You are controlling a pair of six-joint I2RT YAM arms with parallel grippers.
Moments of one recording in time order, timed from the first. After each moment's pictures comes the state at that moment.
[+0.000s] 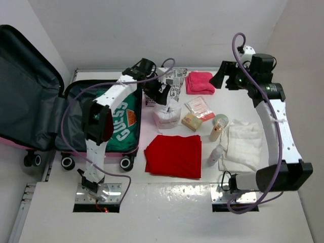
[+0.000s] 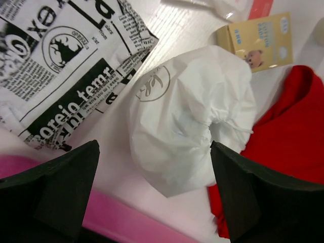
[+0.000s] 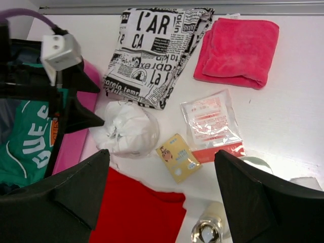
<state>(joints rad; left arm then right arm) -0.42 2.10 1.94 -0.77 0.44 0.24 0.02 1.36 1.47 -0.61 -0.37 0.16</state>
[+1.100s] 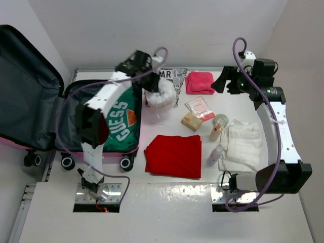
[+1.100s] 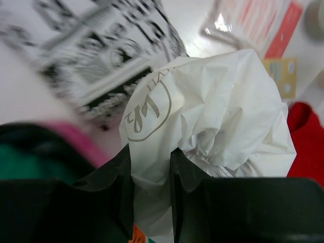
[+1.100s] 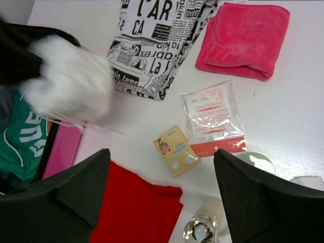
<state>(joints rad) -0.41 2.06 2.00 -0.79 0.30 0.13 -0.04 1.32 1.38 -0.60 -0.44 0.12</state>
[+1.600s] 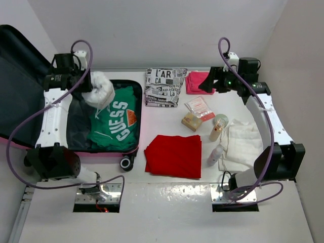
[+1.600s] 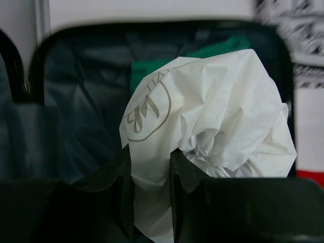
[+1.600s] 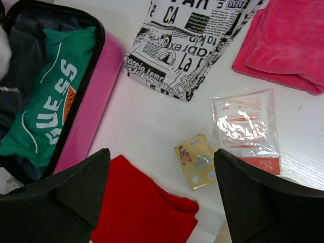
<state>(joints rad) 0.11 1.45 1.66 -0.82 0.10 0.08 0.03 1.46 1.37 -0.49 -0.53 0.14</state>
